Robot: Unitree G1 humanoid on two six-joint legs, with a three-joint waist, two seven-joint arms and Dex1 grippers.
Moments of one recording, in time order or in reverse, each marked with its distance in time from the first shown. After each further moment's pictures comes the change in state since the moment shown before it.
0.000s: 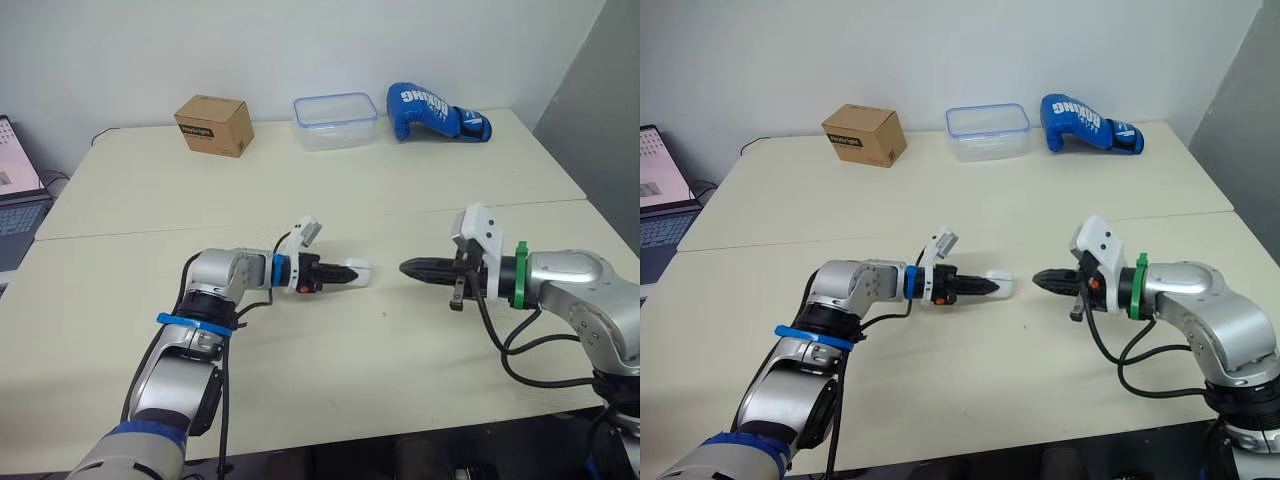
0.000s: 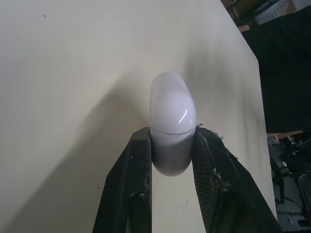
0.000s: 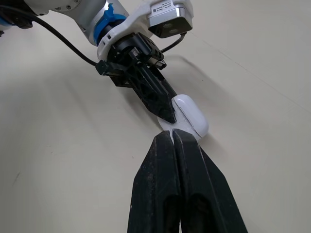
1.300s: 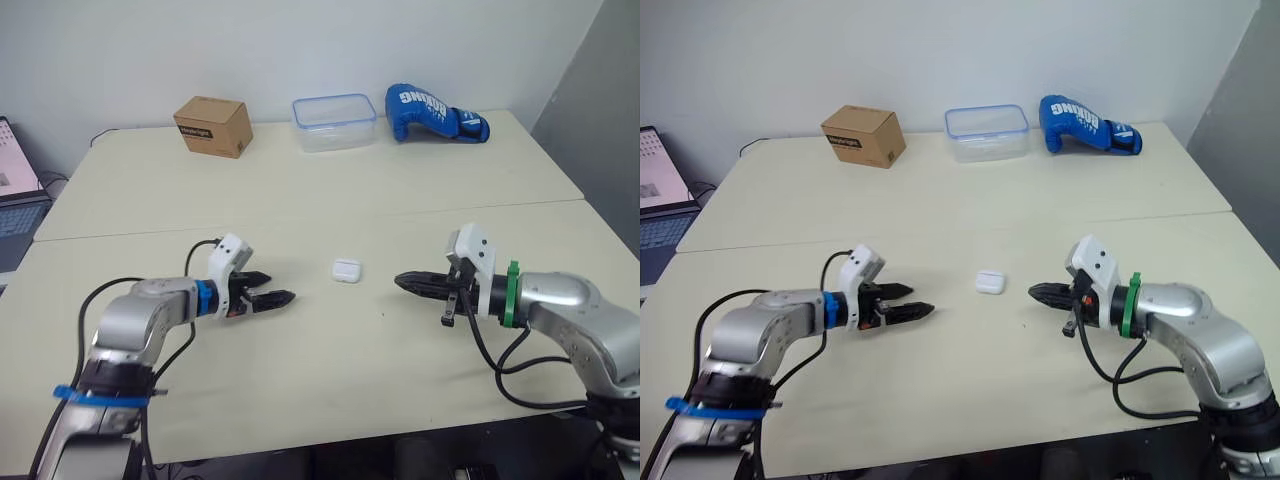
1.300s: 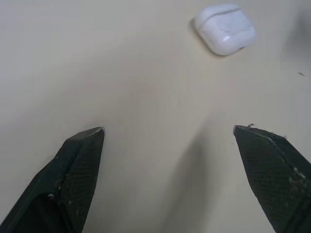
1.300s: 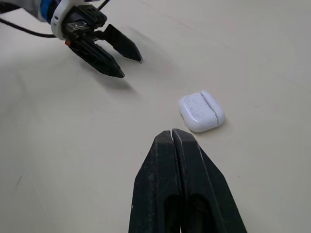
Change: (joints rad) left arm 0.538 0.278 0.245 -0.560 0.034 -0.190 0.179; right arm 0.202 0.092 -0.017 -0.094 0.040 -0.046 -0.111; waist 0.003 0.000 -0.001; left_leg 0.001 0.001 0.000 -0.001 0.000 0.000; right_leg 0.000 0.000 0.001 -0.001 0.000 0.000
